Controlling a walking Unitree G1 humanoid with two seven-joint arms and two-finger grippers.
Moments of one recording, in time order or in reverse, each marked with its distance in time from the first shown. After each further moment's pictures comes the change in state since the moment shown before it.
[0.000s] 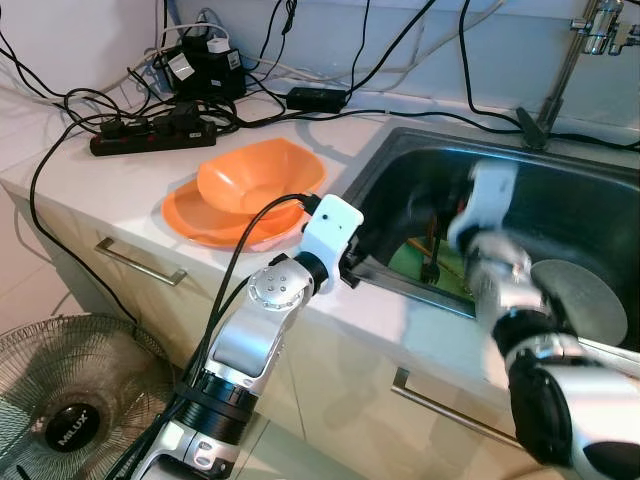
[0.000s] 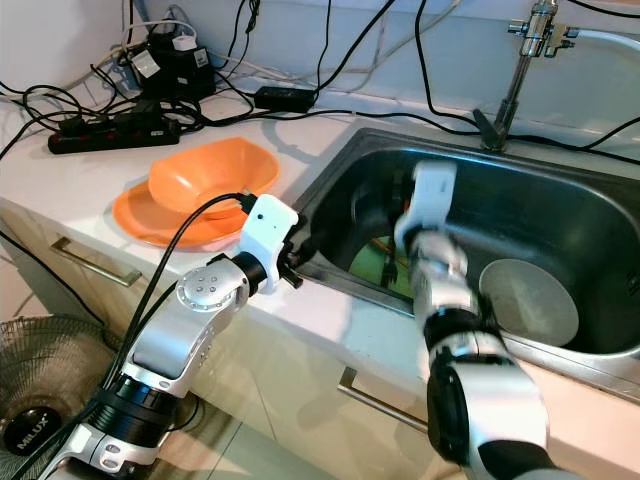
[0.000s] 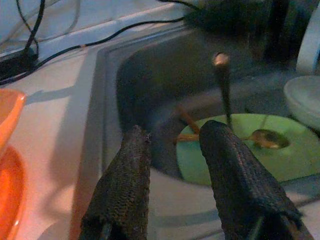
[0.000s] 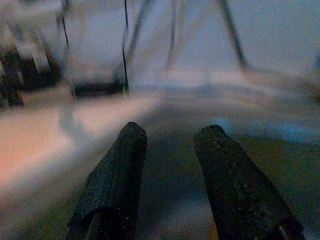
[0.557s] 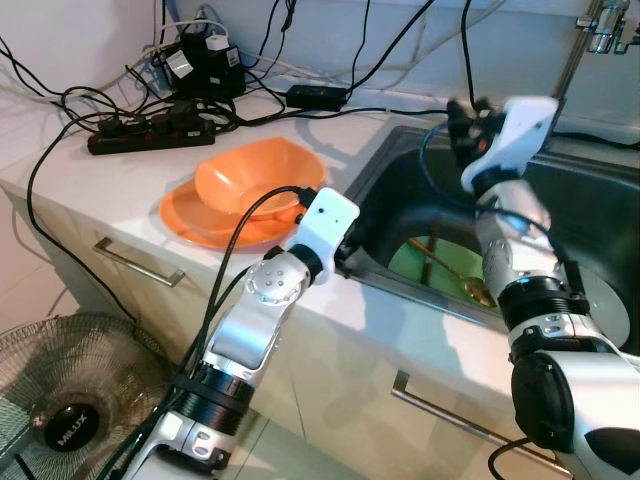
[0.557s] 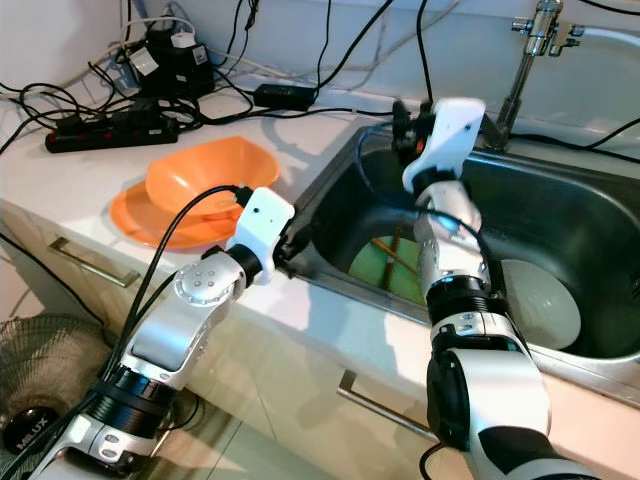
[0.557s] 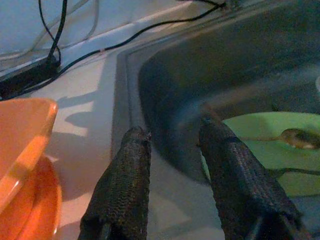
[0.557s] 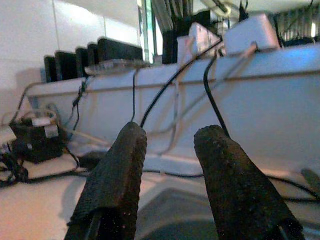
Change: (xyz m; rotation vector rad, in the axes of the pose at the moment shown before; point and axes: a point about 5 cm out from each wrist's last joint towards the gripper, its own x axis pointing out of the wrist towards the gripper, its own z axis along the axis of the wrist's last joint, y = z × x) left arm 0.001 0.011 0.002 0.072 -0.011 0.054; right arm 0.011 0.006 0.060 -0.027 -0.253 0.032
